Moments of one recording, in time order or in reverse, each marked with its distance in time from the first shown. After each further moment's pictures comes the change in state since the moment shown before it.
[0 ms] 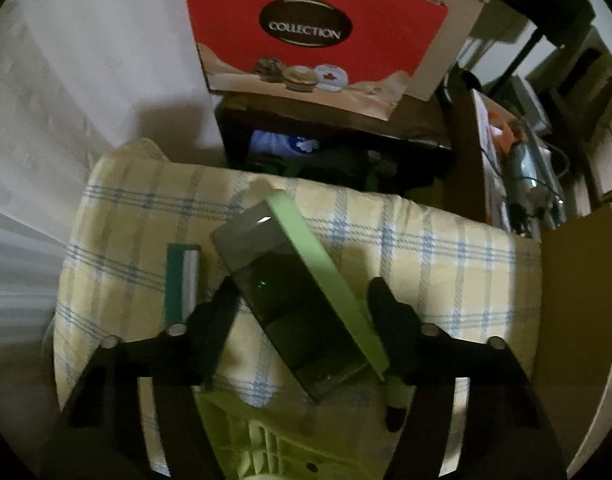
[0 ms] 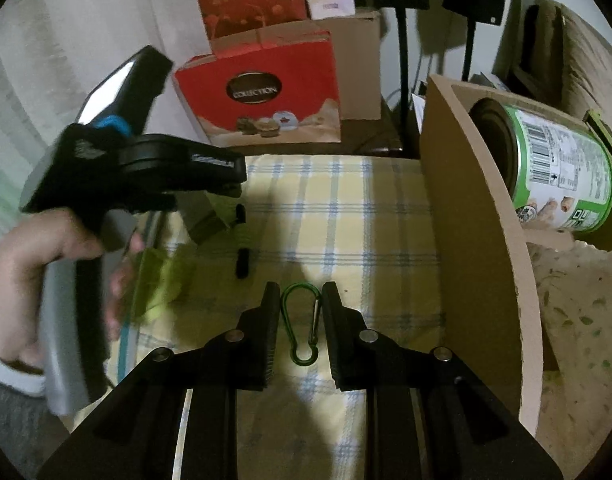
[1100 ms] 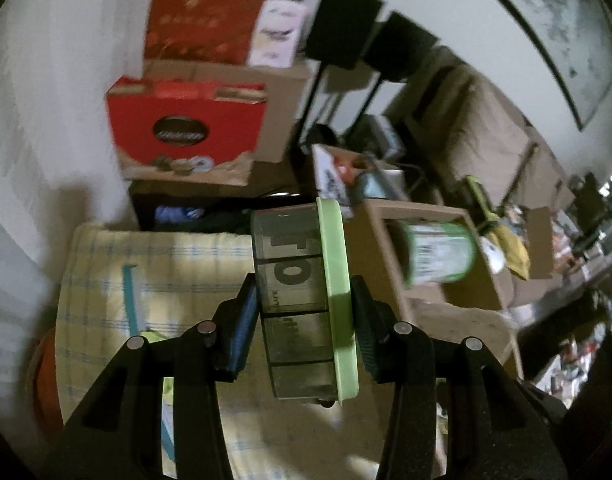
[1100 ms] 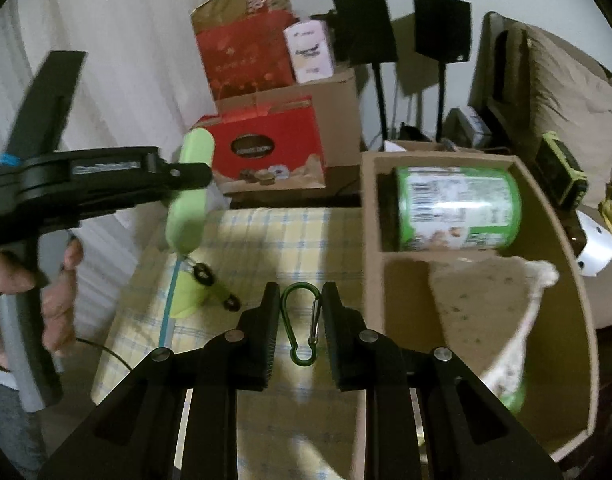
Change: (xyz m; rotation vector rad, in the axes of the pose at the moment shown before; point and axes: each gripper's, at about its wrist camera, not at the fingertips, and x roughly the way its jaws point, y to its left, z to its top) left arm -0.188 -0.048 -0.052 0.214 -0.227 -0.371; right arm -0.119 -0.042 -0.004 0.033 -0.139 0.017
